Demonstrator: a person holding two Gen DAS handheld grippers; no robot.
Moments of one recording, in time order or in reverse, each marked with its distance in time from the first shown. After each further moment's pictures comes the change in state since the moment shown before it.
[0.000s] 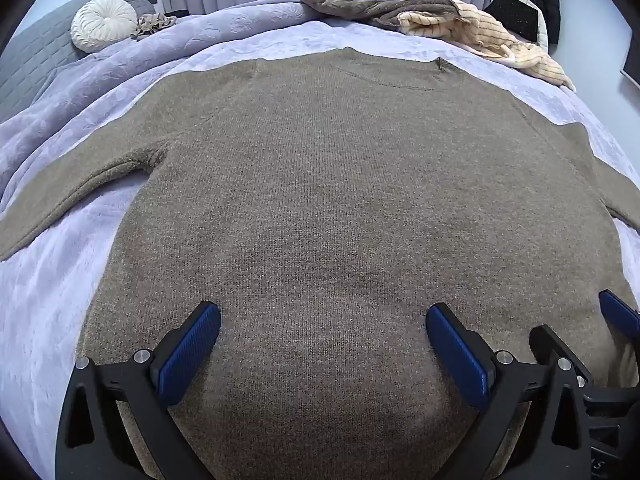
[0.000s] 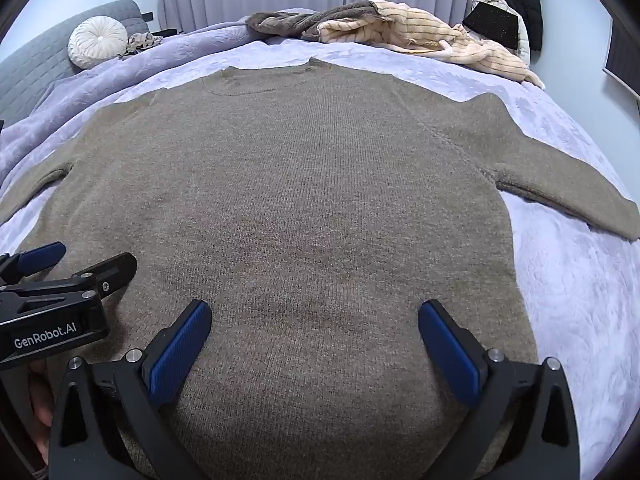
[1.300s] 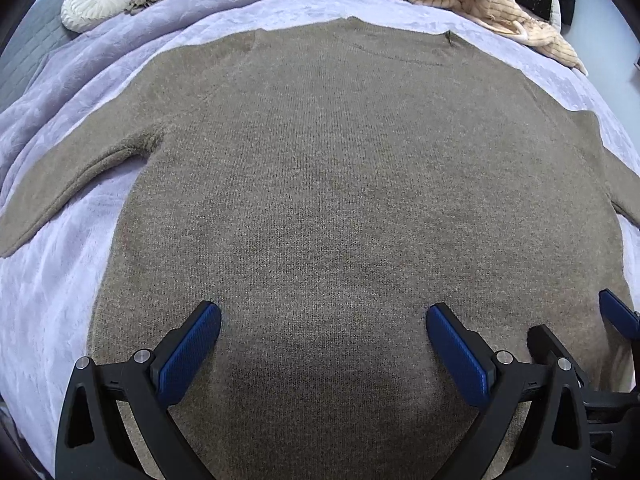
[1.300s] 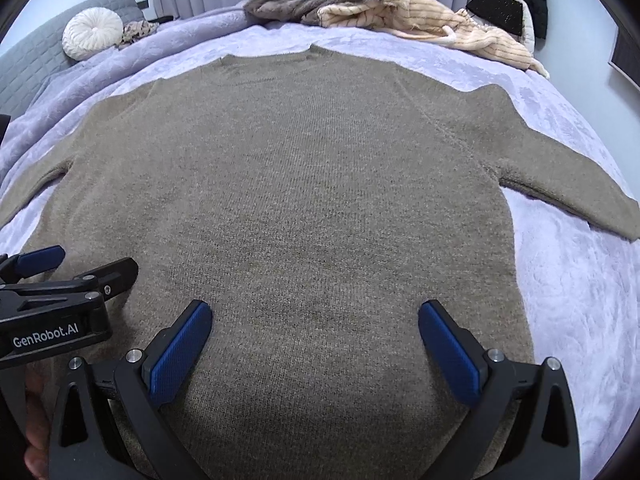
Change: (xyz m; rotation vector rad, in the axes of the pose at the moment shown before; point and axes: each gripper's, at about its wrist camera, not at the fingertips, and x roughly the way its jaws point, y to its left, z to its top) left arm 0.007 0.003 0.015 -0.010 0.159 0.006; right arm 0.000 0.001 0.012 -0.001 0.108 0.017
